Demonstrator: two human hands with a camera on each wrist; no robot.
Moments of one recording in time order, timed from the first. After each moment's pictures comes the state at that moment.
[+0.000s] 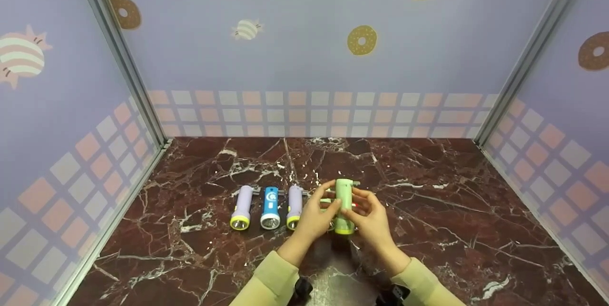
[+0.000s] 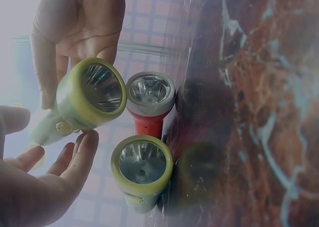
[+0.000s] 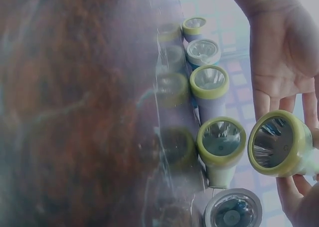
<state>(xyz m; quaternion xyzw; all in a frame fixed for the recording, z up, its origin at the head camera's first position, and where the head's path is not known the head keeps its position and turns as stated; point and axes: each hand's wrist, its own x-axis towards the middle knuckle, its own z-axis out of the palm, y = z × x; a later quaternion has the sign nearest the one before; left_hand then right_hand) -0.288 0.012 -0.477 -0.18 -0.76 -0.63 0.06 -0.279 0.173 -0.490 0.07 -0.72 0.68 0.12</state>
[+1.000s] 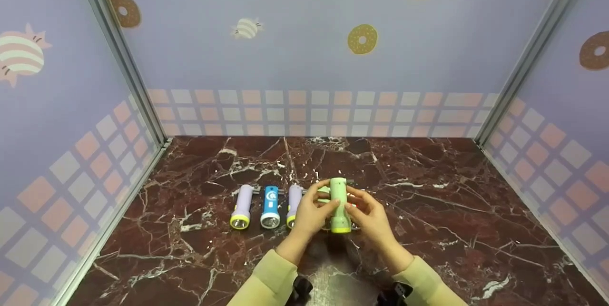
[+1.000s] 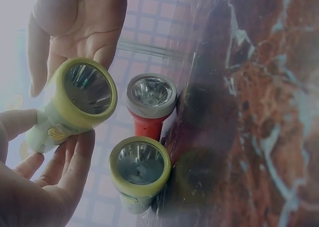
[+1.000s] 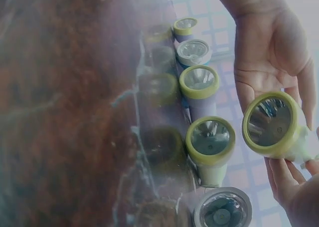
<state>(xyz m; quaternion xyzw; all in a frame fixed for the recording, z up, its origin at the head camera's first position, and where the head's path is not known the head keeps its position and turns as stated) -0.295 0.010 -0.478 -0.12 -0.70 -0.70 0.05 -0.276 0.174 -0.483 0.08 -0.70 0.71 0.05</state>
